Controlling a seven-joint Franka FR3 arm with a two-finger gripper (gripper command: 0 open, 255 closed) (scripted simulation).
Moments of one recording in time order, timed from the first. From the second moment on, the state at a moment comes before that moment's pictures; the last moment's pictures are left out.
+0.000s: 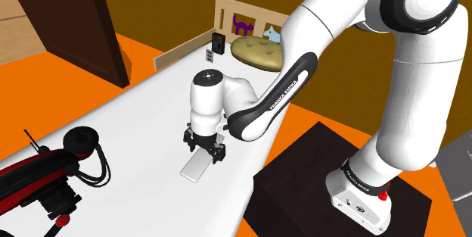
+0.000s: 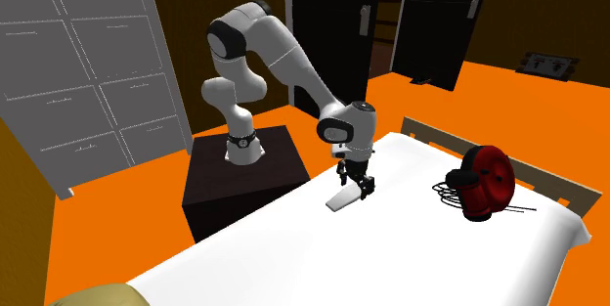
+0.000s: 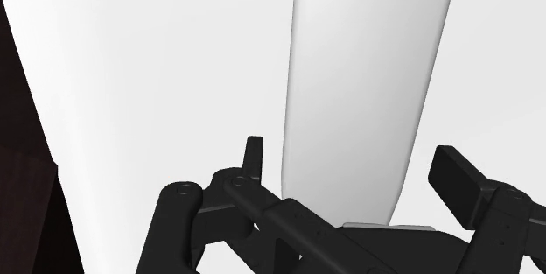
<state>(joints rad) -0.03 0.48 0.73 -2.23 -0.56 2.53 2.30</state>
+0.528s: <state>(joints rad) -0.03 0.48 0.73 -2.23 -0.56 2.53 2.30</state>
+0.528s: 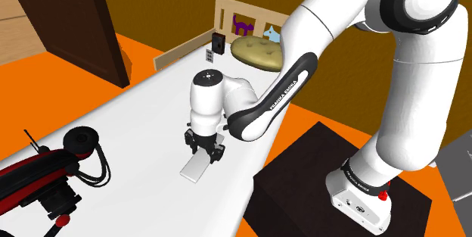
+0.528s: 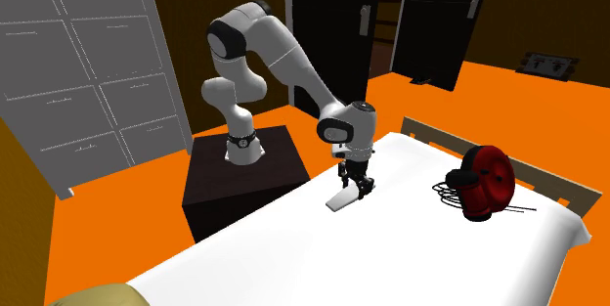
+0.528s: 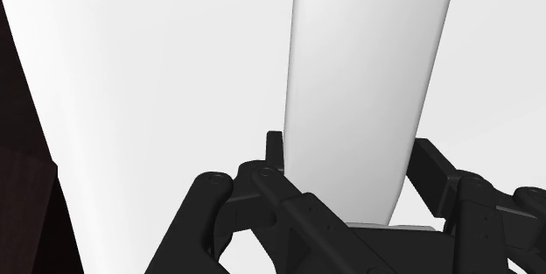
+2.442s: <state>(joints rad) -0.23 0.19 0.98 -2.22 -0.22 2.32 2.06</state>
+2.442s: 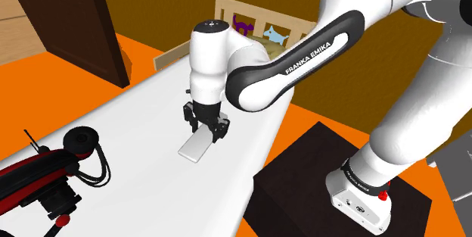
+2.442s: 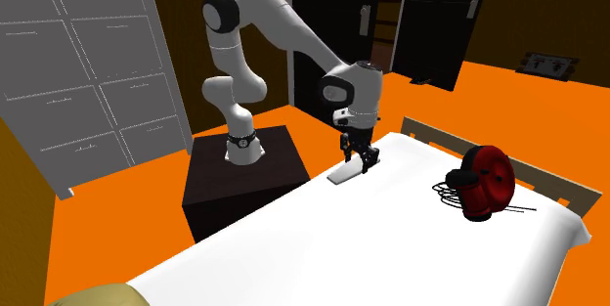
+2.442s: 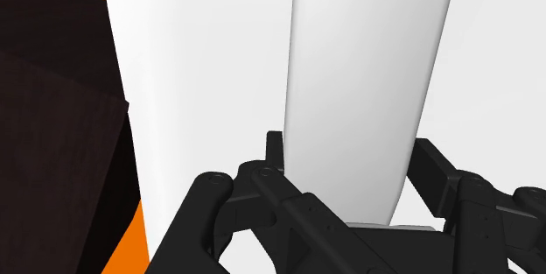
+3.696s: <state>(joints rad) -0.30 -0.05 1.01 -2.11 0.04 2.09 1.87</state>
